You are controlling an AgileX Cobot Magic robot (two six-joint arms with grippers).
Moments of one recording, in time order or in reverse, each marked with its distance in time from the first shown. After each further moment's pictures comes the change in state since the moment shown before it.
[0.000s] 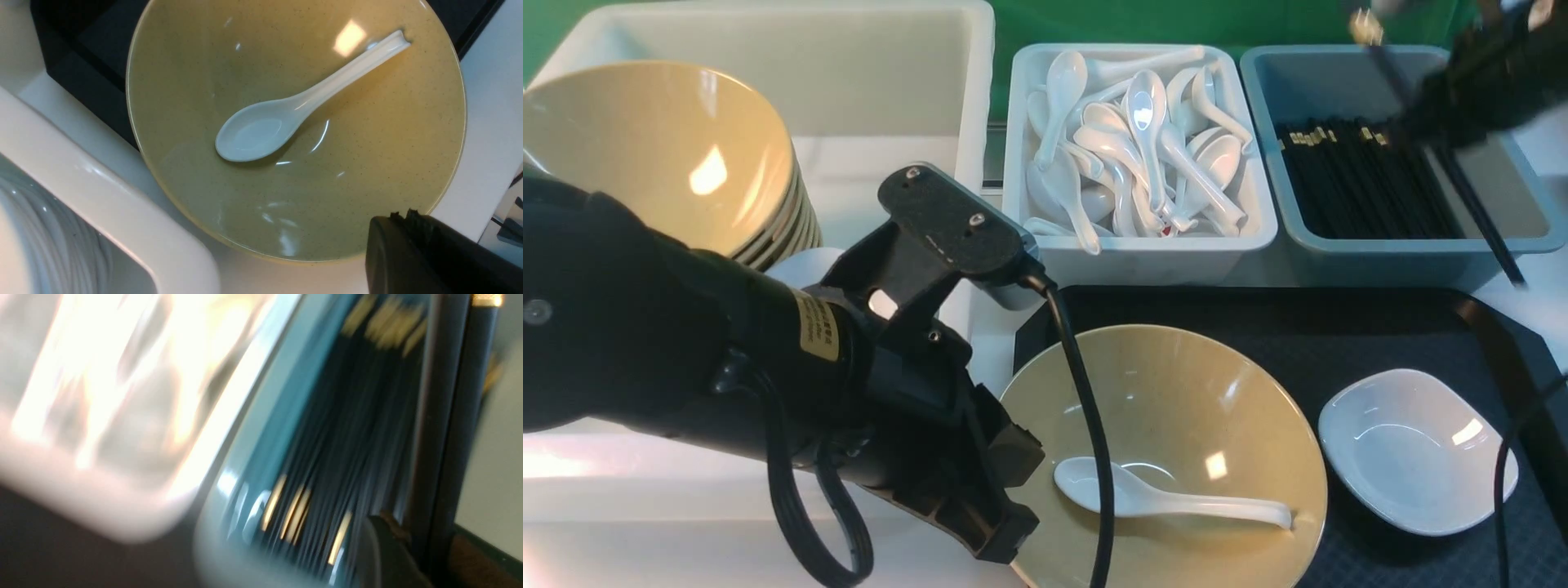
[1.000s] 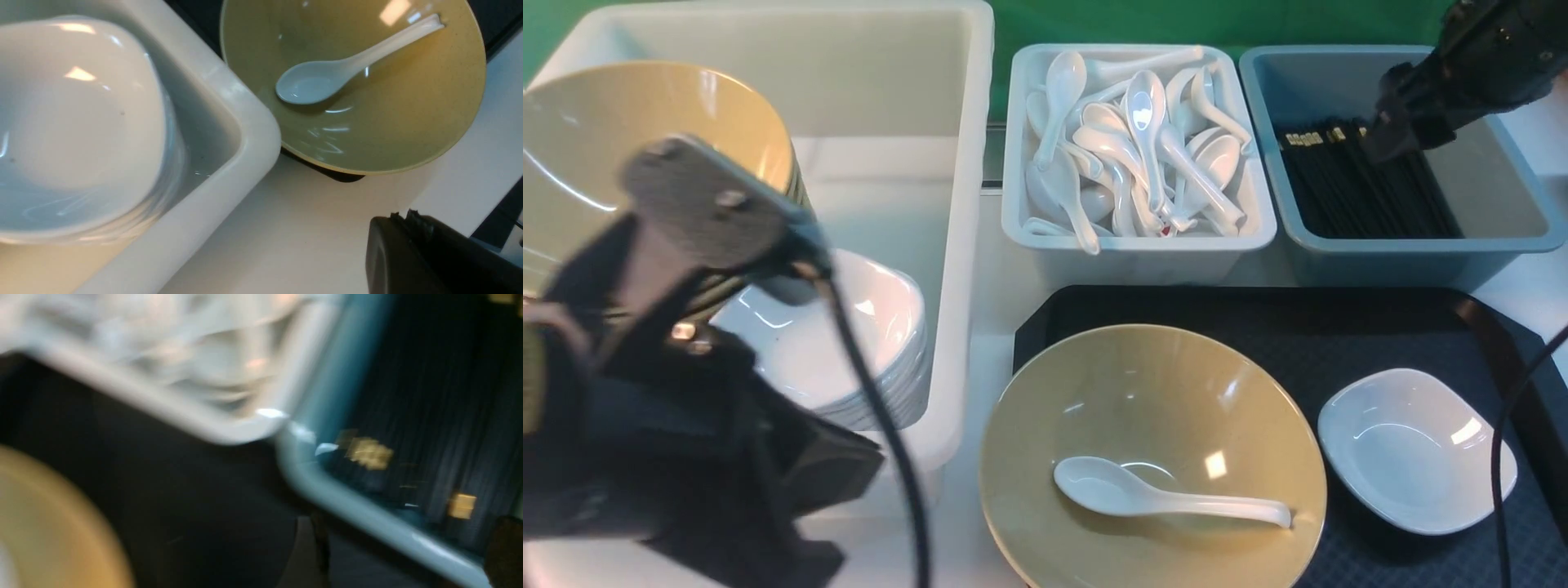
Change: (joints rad) right arm 0.054 -0.006 -0.123 0.154 0.425 -0.169; left arm 0.000 -0.301 0.000 0.236 0.214 -0.267
